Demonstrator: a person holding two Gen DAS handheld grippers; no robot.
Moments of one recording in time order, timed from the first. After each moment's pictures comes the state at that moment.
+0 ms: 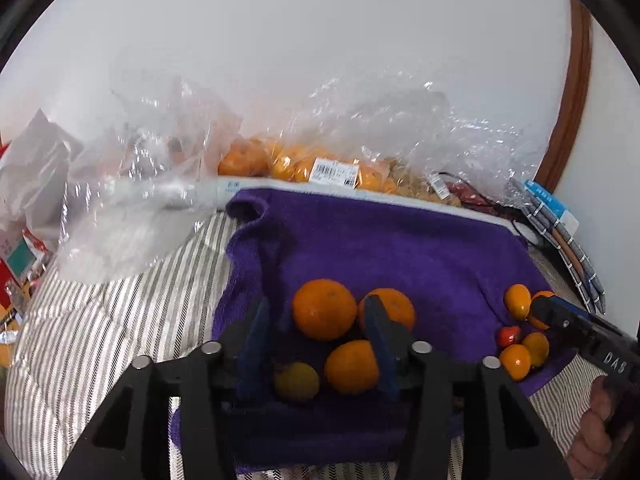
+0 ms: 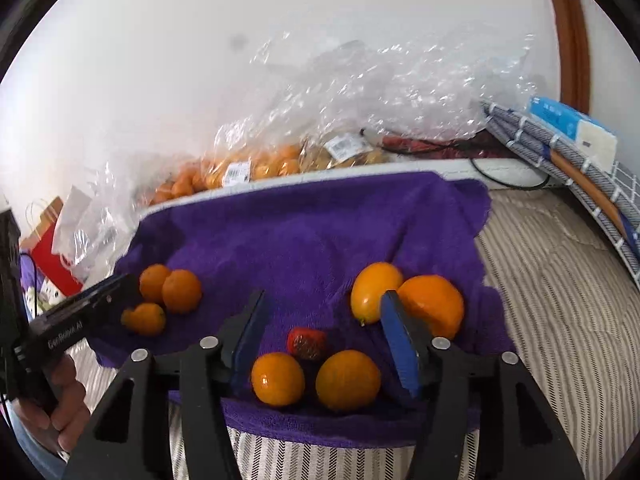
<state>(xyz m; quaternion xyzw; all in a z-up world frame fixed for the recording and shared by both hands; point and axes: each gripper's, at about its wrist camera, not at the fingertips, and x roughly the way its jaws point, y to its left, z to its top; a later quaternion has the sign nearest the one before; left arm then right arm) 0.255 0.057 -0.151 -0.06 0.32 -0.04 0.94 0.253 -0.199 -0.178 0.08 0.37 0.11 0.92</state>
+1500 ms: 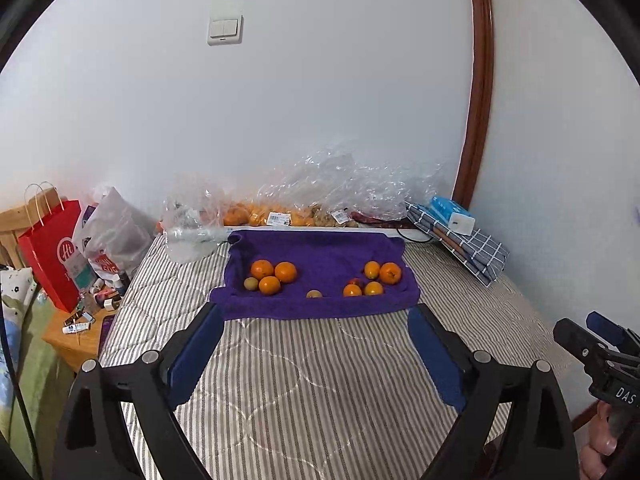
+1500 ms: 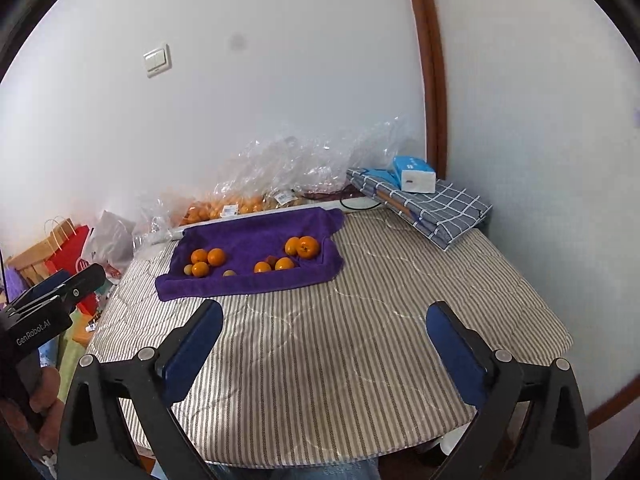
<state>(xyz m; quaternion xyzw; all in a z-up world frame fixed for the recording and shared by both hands) -0.020 -0.023 -0.003 -0.02 0.25 -0.04 0.97 -0.052 -0.278 -0.029 0.07 0.30 0.00 0.95</state>
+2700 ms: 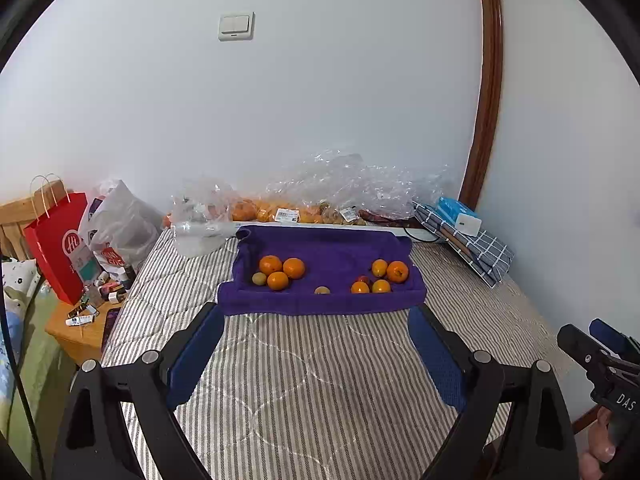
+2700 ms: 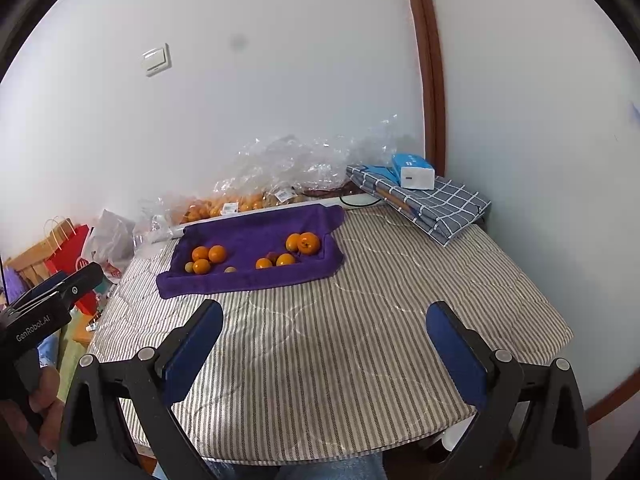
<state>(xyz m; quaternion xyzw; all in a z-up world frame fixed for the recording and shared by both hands) -0.021 -0.015 -0.005 -0.03 0.26 -0.03 0.97 -0.053 -0.278 -0.032 0.07 0.30 0.00 0.95</state>
